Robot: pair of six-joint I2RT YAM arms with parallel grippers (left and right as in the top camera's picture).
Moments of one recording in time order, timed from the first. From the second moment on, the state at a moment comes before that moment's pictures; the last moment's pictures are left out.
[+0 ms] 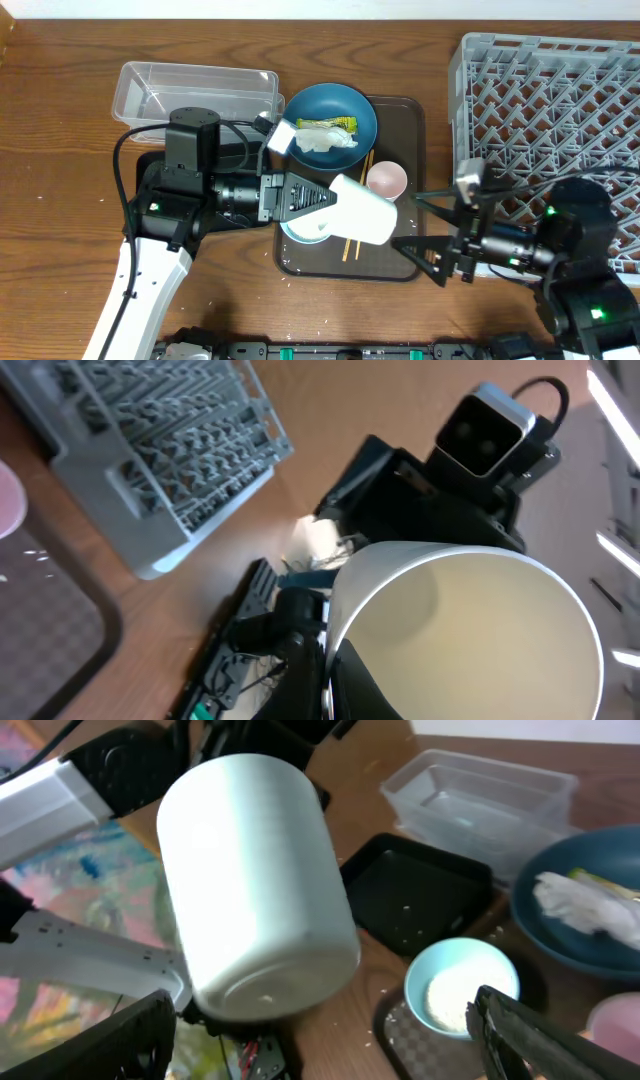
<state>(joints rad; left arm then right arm) -0.21 1.15 1.01 -0.55 1.37 -0.43 0.24 0.78 0.89 -0.53 -1.01 0.20</state>
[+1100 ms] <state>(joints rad) -0.23 1.15 1.01 -0.51 1.33 -0.43 0.25 0.74 0.89 -0.79 -0.56 0.31</state>
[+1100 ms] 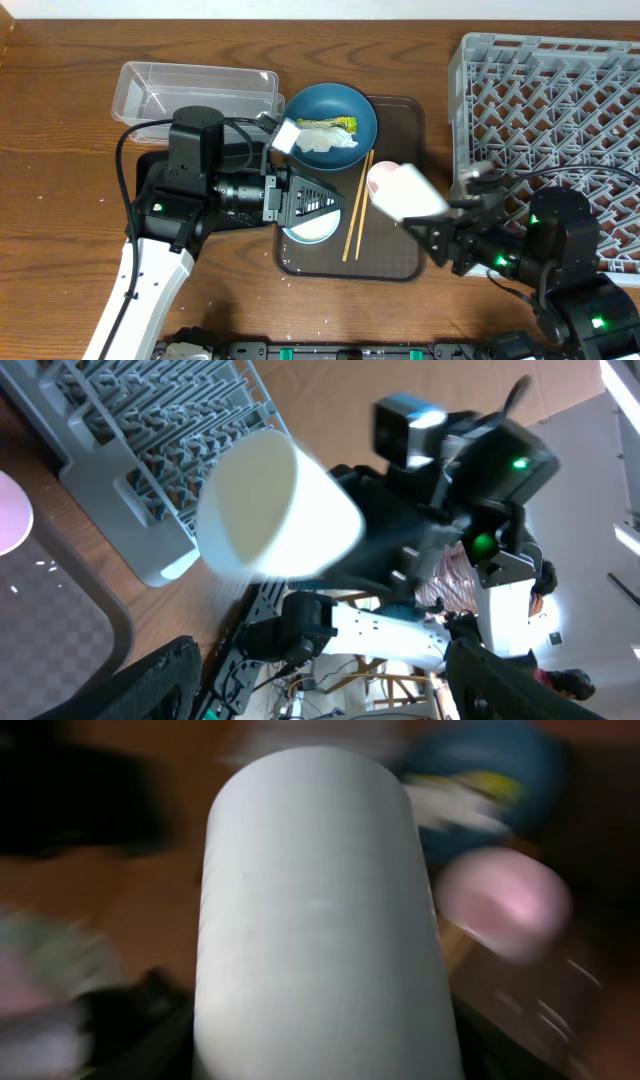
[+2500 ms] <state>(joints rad) -0.23 1.15 1.01 -0.53 1.29 -0.42 -0.18 1.33 1.10 -1.16 0.01 0.40</state>
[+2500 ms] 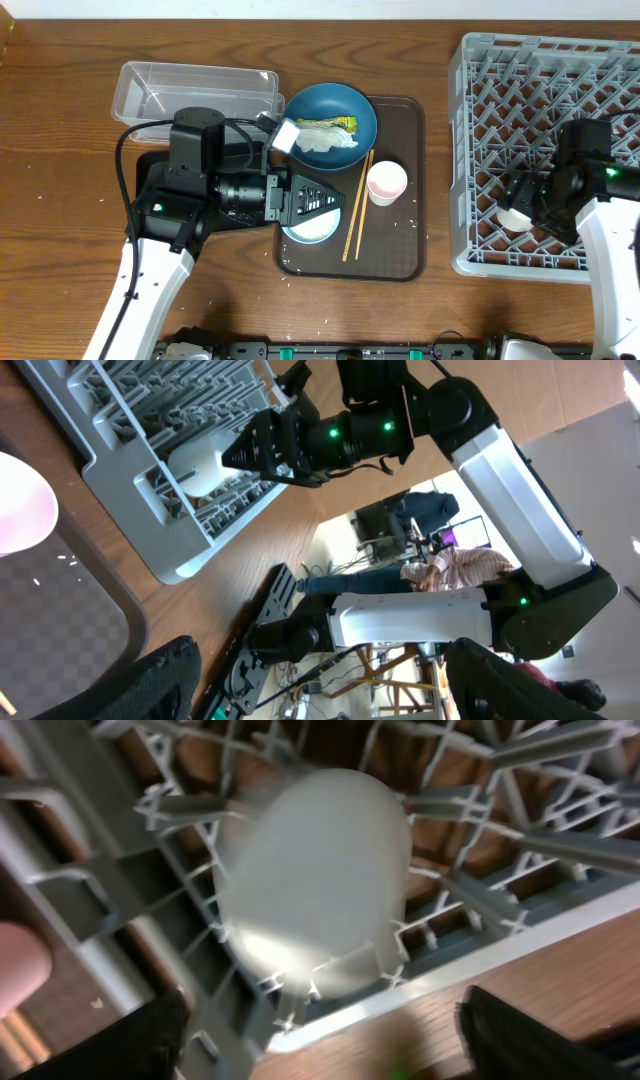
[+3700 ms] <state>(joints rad) -0.70 1.70 1.10 -0.36 0.09 -0.42 -0.09 1.14 1.23 -1.29 -0.30 0.27</state>
